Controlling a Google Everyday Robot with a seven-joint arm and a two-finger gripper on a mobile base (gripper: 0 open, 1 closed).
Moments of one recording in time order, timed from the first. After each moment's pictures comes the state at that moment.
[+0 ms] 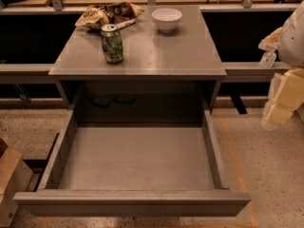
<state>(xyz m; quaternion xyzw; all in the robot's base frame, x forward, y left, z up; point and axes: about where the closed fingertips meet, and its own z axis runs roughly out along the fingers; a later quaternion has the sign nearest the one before) 0.438 -0.216 0.977 -0.60 0.78 -0.04 0.16</state>
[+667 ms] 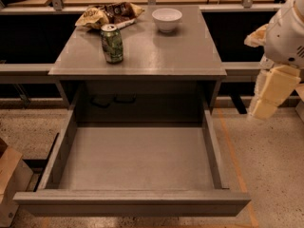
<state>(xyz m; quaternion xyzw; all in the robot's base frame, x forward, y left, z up) 0.452 -0.197 0.977 -0.62 0.76 -0.03 0.18</state>
